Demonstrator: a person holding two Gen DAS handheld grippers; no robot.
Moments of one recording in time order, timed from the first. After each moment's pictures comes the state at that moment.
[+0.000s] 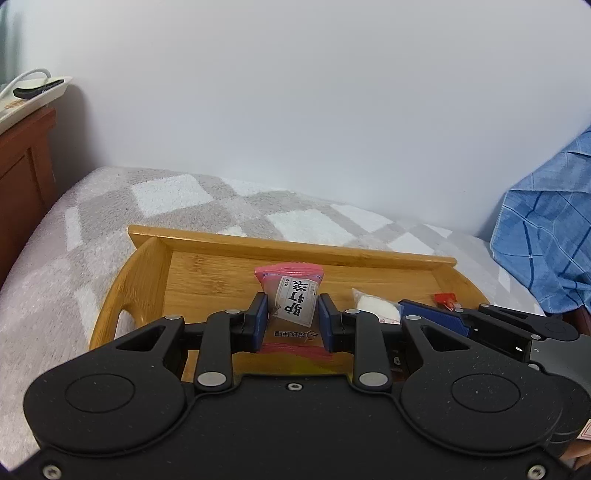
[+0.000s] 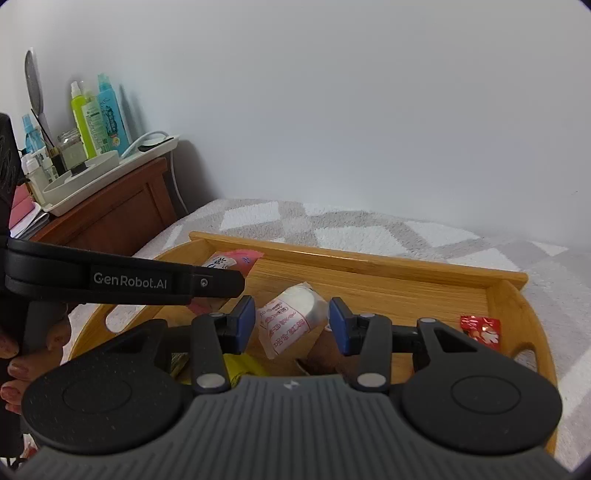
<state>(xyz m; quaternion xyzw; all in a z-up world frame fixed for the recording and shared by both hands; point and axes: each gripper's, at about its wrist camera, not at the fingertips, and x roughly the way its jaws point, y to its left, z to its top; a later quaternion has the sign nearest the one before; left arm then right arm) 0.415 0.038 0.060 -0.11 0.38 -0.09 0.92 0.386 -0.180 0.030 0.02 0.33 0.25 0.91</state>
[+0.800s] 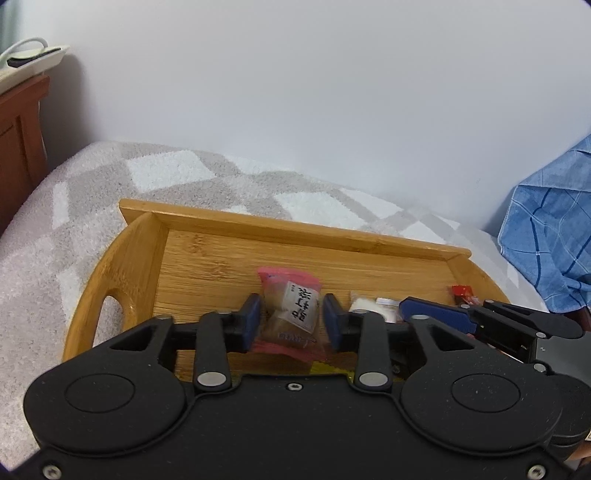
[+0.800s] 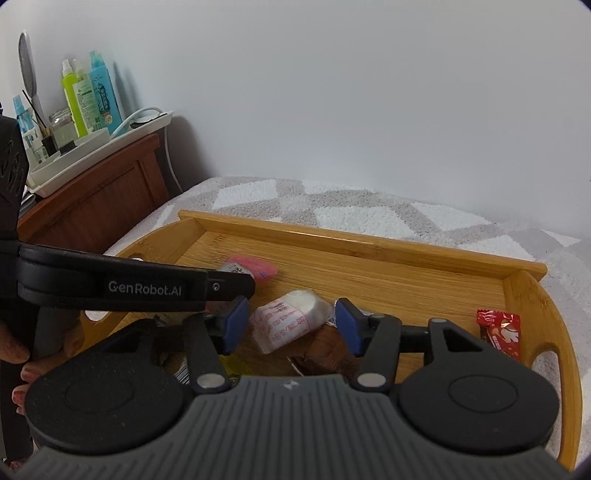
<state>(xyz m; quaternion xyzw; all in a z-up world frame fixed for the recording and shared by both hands) 0.424 0.043 0.037 -0.12 0.39 -0.09 0.91 0.399 -0.170 0.013 0.01 0.35 0.25 0.90</state>
